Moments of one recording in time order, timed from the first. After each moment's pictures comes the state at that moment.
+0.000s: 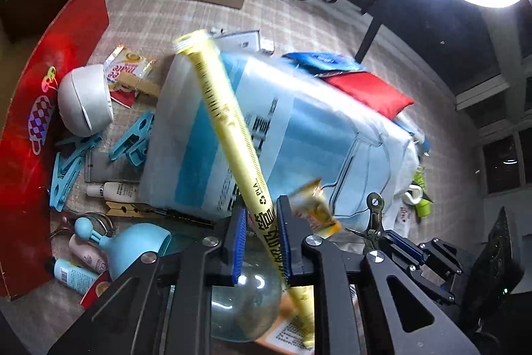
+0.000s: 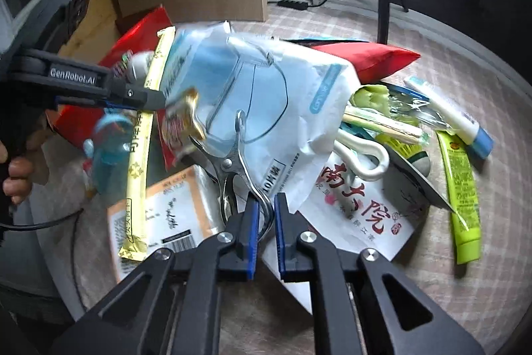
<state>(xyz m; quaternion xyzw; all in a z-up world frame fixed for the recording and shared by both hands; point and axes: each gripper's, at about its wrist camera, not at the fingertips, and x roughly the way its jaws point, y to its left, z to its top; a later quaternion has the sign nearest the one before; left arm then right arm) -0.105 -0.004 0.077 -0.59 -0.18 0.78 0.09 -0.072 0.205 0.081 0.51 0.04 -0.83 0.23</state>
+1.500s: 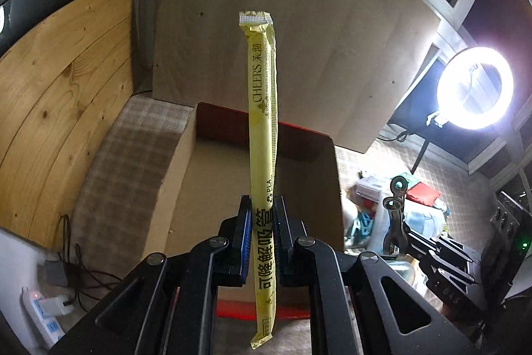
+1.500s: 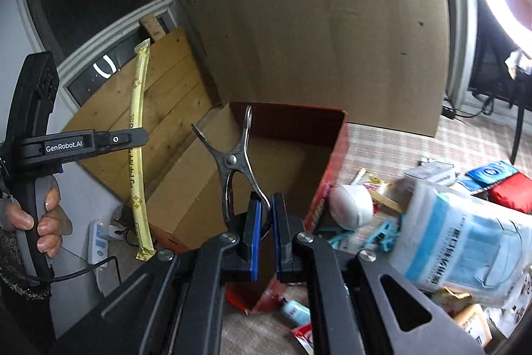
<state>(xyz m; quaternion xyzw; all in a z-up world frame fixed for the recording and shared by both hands) -0.044 -0.321 0.188 -0.44 -0.16 0.88 0.01 -0.085 -0.085 0.193 0.41 -0.04 -0.86 0.29</state>
